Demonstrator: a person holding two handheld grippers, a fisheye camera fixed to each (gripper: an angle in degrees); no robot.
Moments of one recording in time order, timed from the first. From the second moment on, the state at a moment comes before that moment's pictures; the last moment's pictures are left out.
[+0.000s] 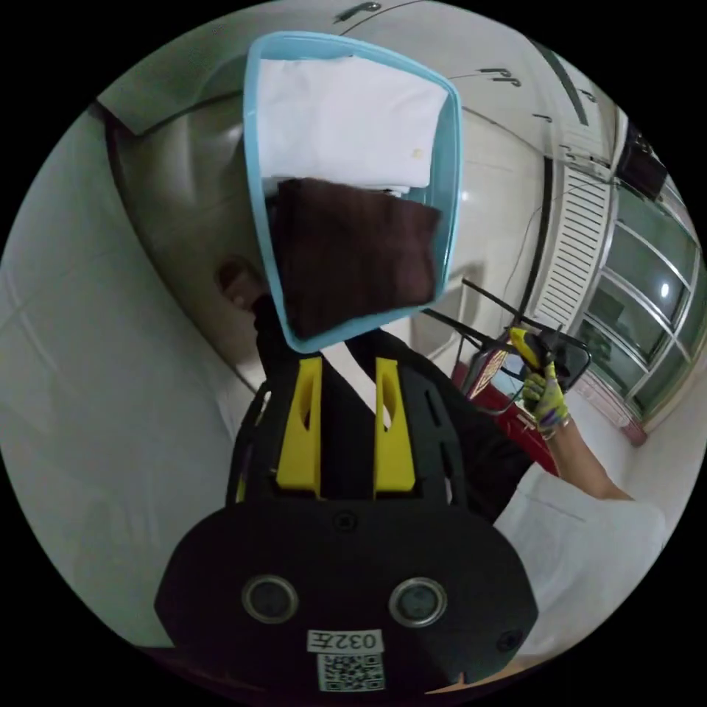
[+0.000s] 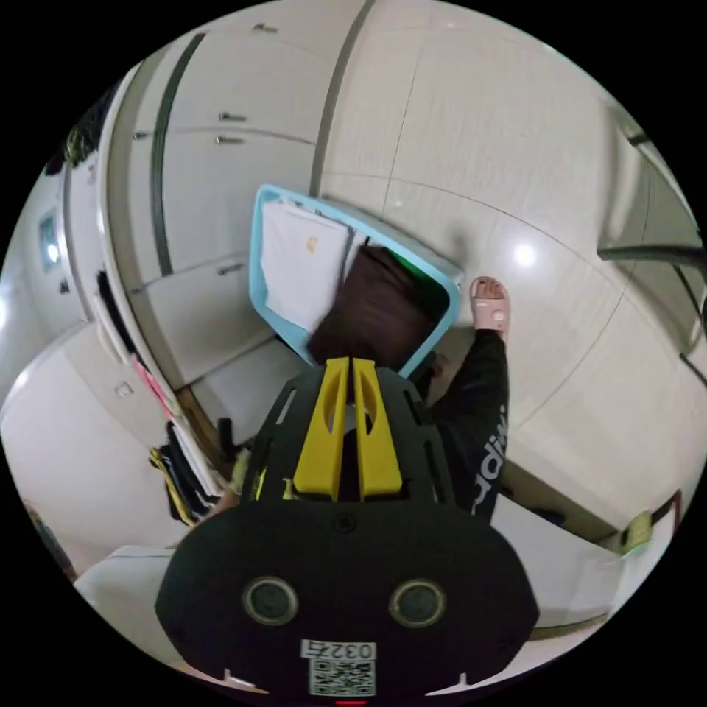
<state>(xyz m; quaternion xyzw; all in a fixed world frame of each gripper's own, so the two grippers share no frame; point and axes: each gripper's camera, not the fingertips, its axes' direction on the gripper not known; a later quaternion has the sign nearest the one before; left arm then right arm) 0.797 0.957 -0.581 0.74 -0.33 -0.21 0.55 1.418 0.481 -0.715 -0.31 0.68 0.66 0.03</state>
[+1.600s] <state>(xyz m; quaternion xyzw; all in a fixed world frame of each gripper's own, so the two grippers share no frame) 0.519 0.948 -0.044 0.96 -0.06 0.26 -0.10 1.417 0.787 -0.283 -0.59 0.00 0.80 0.14</state>
